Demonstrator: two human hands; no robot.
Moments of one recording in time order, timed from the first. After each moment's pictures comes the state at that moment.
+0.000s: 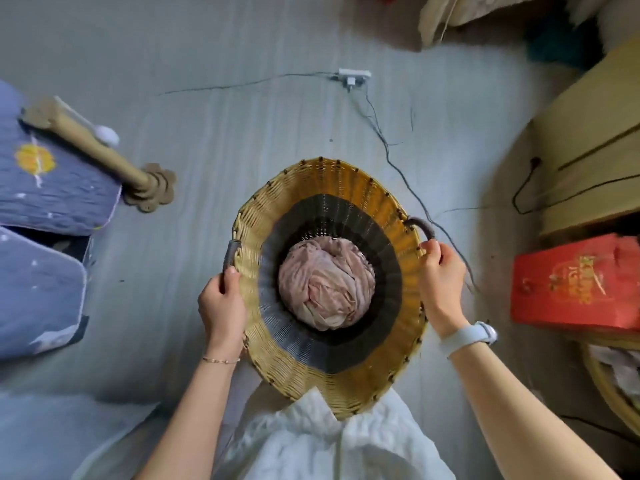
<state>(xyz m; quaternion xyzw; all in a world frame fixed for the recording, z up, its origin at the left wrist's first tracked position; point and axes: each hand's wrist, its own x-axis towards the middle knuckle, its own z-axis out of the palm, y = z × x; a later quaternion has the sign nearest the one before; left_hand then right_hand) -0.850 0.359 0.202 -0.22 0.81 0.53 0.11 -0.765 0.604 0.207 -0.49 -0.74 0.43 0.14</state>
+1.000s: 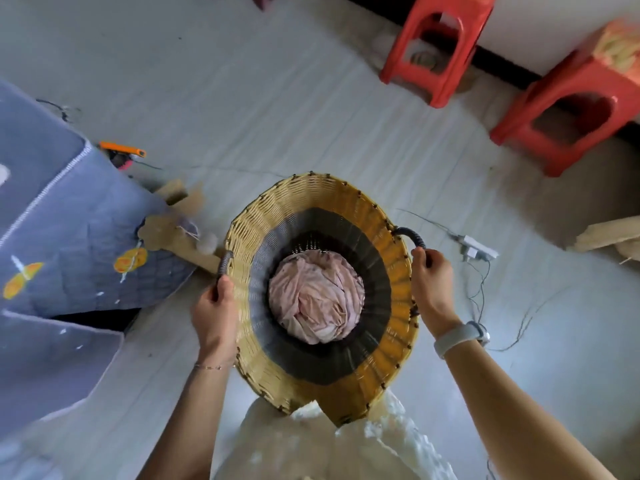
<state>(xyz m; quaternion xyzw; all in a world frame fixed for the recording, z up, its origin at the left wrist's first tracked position) -1.425 0.346 0.223 -0.45 0.74 0.50 0.00 -1.472 0.609 0.213 -0.27 -0.84 0.46 -0.03</state>
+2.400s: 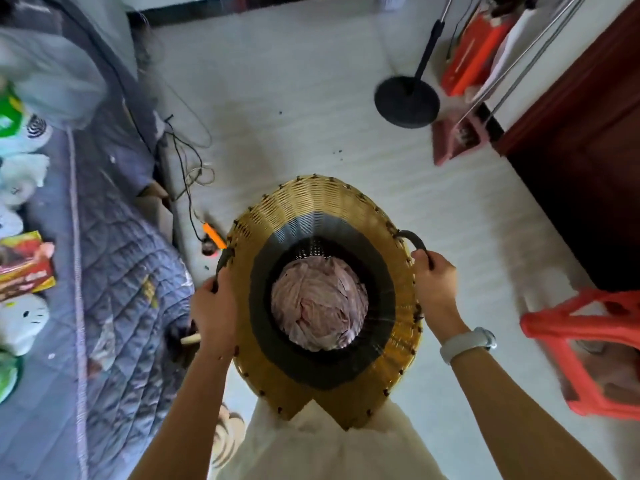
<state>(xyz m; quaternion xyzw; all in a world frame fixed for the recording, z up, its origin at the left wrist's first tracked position) -2.090 0.034 0.242 -0.63 0.60 0.46 -0.19 -2.276 0.222 0.255 -0.01 -0.88 0.45 -0.16</state>
